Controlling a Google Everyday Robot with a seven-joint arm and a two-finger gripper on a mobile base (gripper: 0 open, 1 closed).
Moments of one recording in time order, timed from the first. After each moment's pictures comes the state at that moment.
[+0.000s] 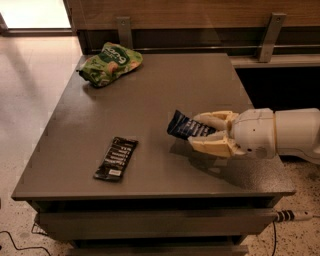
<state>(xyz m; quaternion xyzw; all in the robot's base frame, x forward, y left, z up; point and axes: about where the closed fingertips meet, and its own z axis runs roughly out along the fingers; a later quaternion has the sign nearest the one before) 0.457 -0.092 0.868 -0.52 0.65 0.27 0.48</state>
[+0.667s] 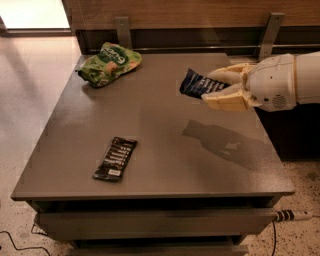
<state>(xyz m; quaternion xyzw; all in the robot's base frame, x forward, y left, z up) 0.508 -0.119 0.946 -0.55 0.65 0.20 0.48</state>
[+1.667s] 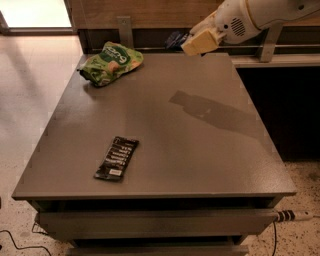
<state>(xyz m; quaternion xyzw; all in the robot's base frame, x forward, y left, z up) 0.634 -0.090 1.000 -0.51 0.74 0.15 0.42</state>
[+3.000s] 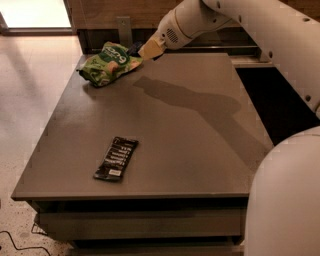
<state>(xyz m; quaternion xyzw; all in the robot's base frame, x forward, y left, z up) 0.726 0.018 0.941 -0.50 0.75 0.17 0.39</state>
